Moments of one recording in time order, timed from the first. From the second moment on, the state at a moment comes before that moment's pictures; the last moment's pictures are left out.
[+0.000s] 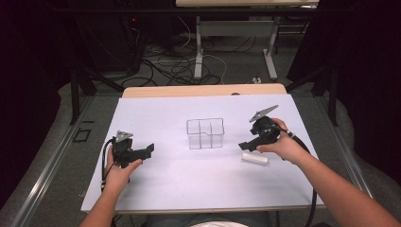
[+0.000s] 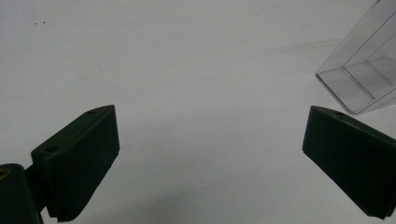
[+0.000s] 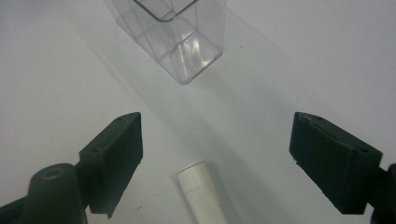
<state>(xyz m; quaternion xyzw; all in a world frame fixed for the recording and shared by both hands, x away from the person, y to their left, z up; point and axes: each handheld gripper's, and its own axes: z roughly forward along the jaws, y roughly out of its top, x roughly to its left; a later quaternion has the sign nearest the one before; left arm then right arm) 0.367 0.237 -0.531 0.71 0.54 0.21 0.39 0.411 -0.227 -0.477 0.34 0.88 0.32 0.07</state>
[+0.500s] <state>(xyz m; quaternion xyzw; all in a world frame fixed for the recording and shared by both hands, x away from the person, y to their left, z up) 0.367 0.237 -0.532 0.71 0.55 0.20 0.39 0.402 -0.227 -0.484 0.22 0.94 0.23 0.13</state>
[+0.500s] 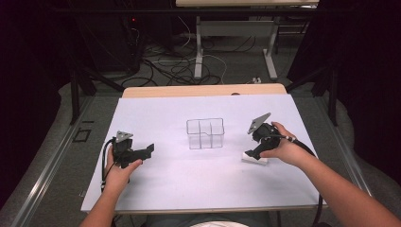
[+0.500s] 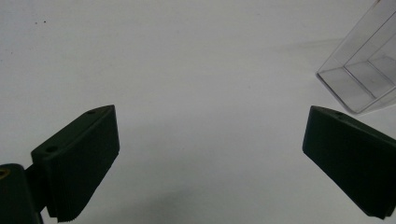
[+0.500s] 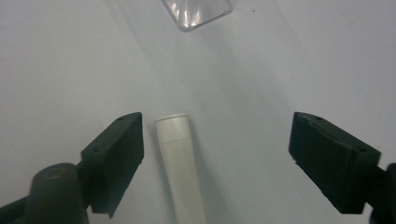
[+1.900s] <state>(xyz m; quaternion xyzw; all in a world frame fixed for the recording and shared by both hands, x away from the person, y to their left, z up) 0.365 0.237 -0.532 0.71 0.55 0.21 0.39 0.398 -0.214 -0.519 0.16 0.98 0.12 0.09</state>
